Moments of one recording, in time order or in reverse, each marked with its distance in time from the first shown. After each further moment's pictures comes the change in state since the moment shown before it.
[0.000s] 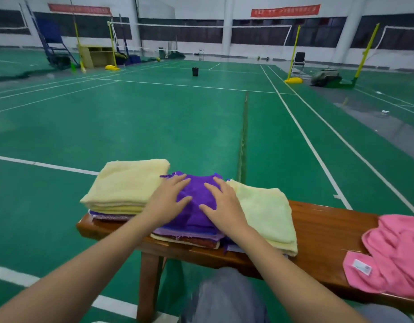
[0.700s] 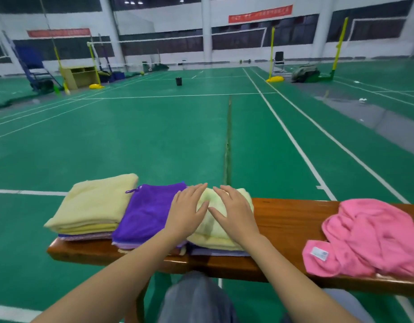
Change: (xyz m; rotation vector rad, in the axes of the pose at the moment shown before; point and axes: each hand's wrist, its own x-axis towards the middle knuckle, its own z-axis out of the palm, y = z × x) left_hand 0.024 0.123 0.063 0.031 0.035 0.062; right_hand -0.042 0.091 -0.060 -0.036 0.160 0.003
